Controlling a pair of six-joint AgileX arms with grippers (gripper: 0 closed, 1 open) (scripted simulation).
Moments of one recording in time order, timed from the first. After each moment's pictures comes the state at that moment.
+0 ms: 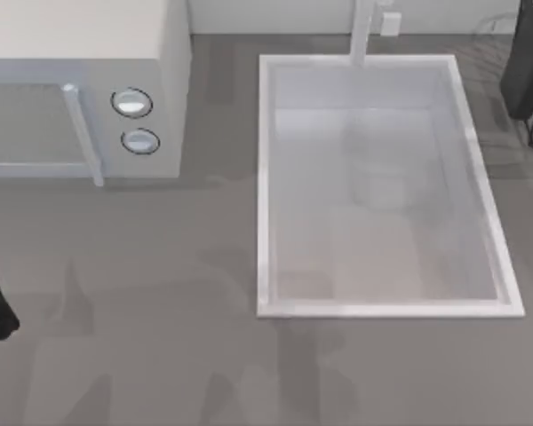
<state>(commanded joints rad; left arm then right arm) 0.00 0.00 0.00 0.00 0.00 0.00 0.14 1.33 1.34 -0.99 -0.24 0.14</state>
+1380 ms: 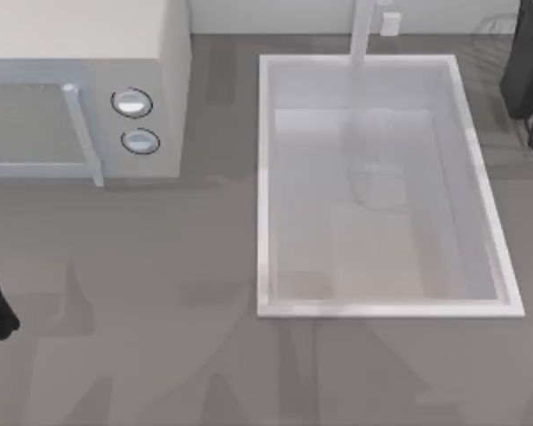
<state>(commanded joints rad) 0.00 0.00 0.00 0.00 0.00 0.00 -0.60 1.10 1.15 -0.04 -0.58 0.02</state>
